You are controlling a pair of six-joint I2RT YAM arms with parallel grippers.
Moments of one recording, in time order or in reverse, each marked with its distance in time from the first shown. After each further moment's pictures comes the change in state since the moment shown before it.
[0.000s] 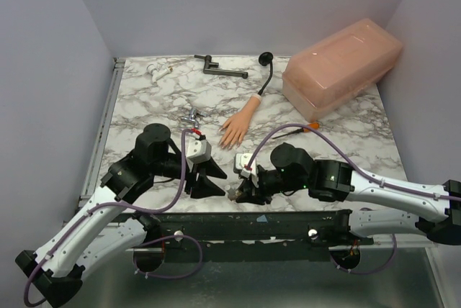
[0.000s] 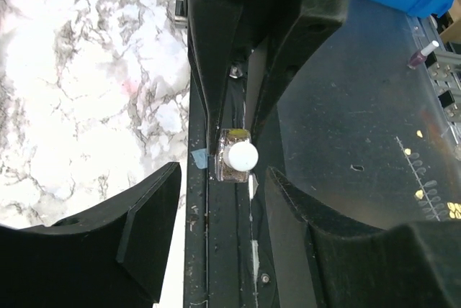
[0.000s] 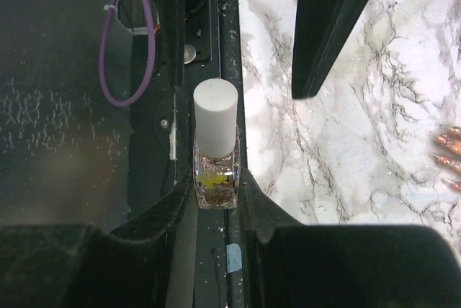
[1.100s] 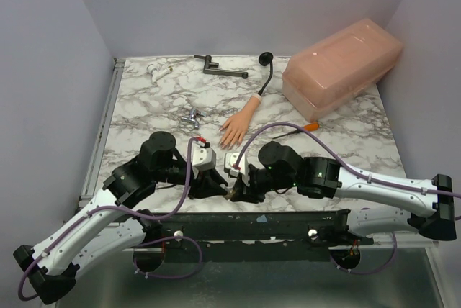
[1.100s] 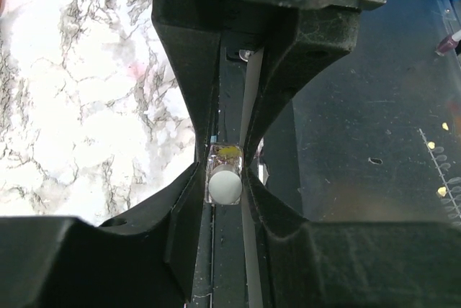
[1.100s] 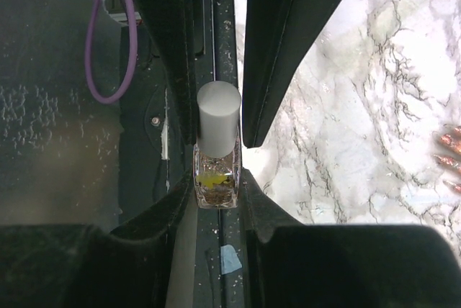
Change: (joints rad) left arm -0.097 -0.023 -0.058 0.009 -0.145 0.007; right arm 0.000 0.097 0.053 -0.015 0.005 -0.021
